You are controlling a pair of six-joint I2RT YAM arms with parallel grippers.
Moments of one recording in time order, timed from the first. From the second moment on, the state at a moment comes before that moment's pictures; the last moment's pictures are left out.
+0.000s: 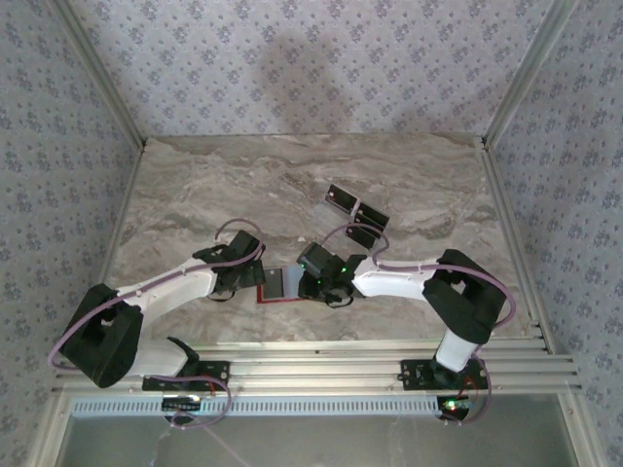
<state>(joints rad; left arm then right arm) -0.63 1.33 0.68 -0.60 -0.34 -0.77 0.98 1.69 0.92 -0.30 -0.04 1.02</state>
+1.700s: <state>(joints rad) -0.63 1.31 0.68 -0.59 -0.35 -0.77 1.01 1.66 1.04 -0.32 -0.06 0.95</state>
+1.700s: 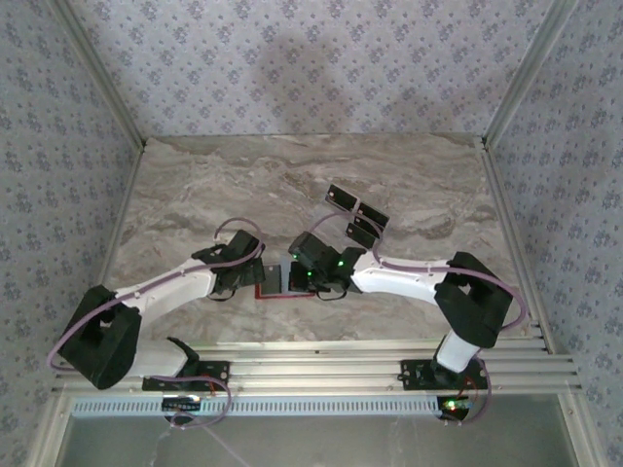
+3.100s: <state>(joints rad) -0.63 1.24 0.66 -0.65 -0.40 -0.84 0.62 1.52 1.17 -0.57 -0.16 0.44</state>
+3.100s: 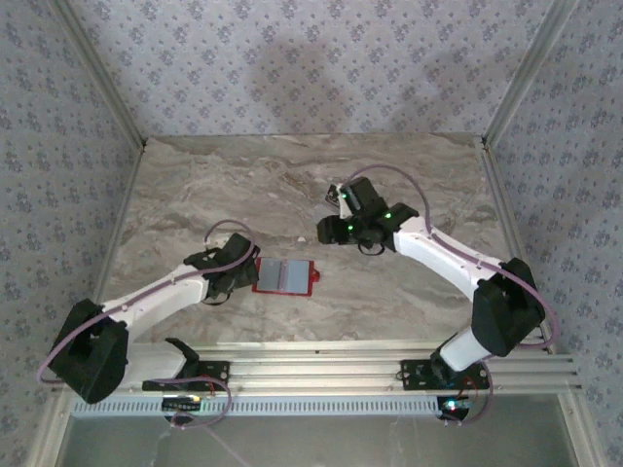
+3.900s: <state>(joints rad) -0.64 1.32 0.73 -0.63 -0.35 -0.79 0.60 1.76 1.40 -0.83 0.26 0.06</state>
